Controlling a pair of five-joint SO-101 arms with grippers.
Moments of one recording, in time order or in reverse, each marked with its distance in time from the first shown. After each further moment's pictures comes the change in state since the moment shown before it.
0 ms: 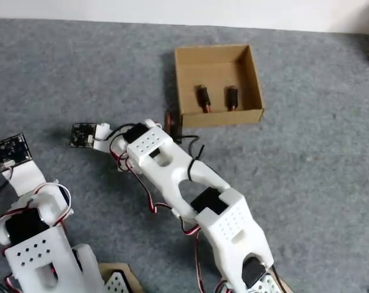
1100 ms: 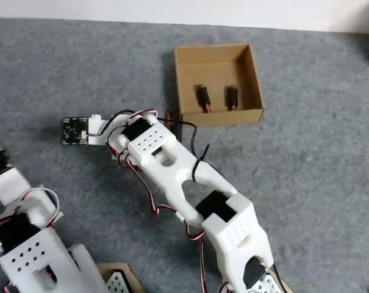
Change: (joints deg) left arm -9.3 0.0 0.0 0.0 0.0; right arm 0.0 -4.7 0.0 -7.6 8.5
